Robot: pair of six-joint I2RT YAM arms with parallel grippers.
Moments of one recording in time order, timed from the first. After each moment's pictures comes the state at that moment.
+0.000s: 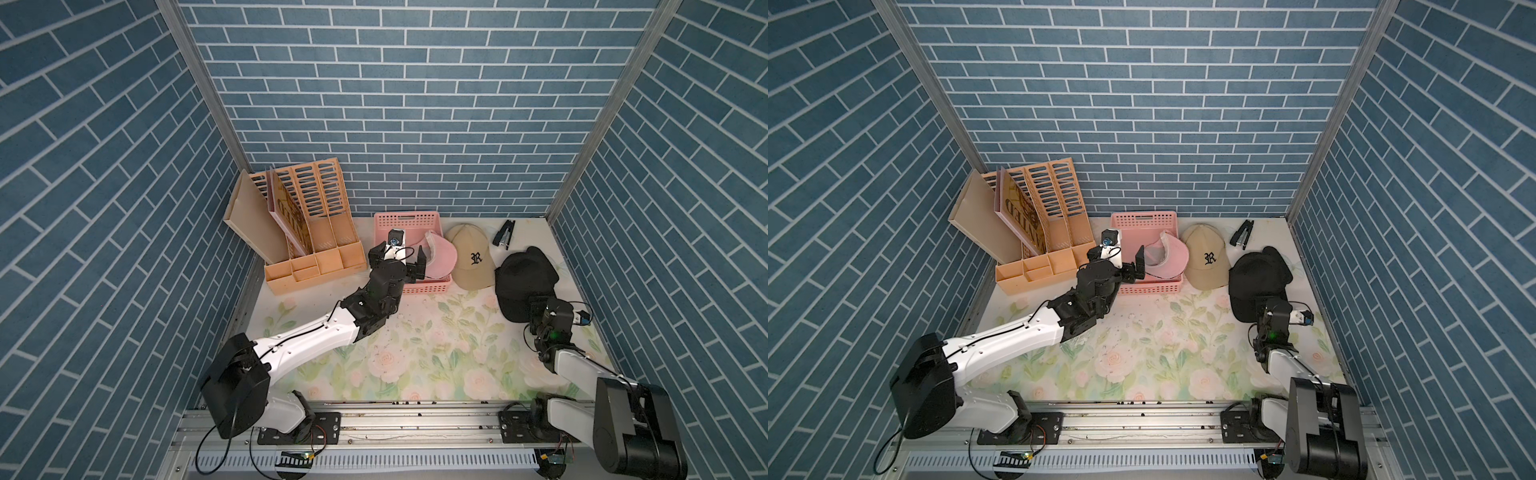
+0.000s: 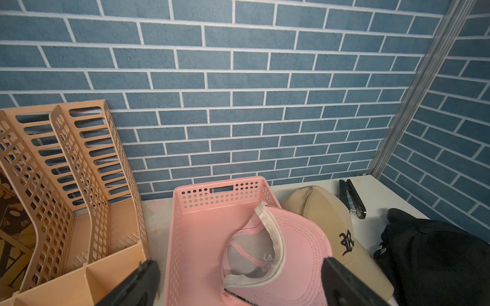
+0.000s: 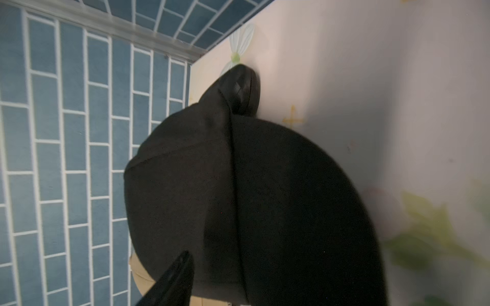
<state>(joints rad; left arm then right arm) -0.84 1.45 1.04 0.27 -0.64 -0.15 -0.07 1.16 0.34 0.26 0.09 1.30</state>
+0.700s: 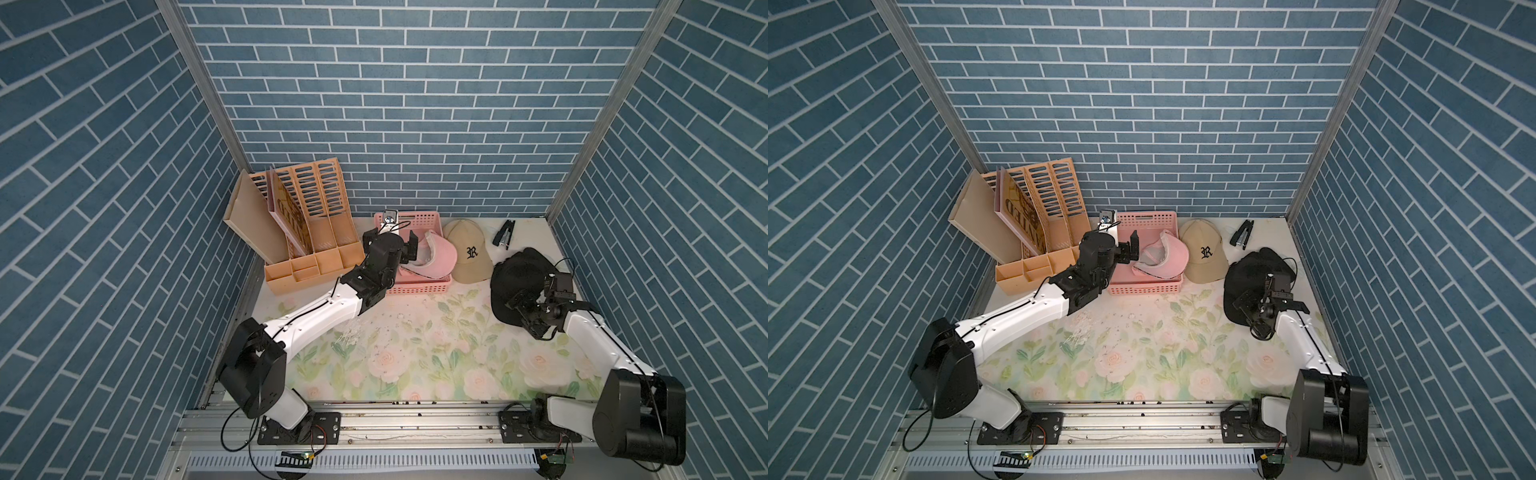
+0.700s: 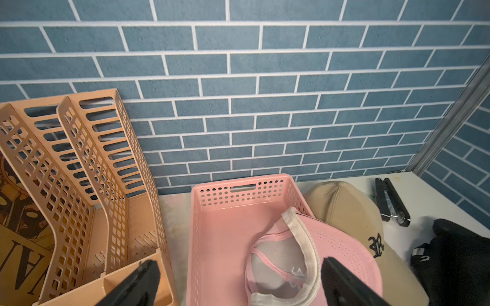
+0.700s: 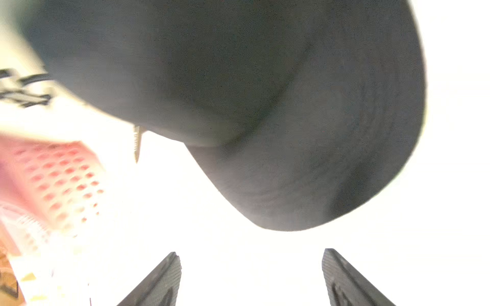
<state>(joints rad) -0.68 1.56 1.18 0.11 -0.52 -0.16 -0.06 1.19 0.77 -0.65 -0.24 0.75</state>
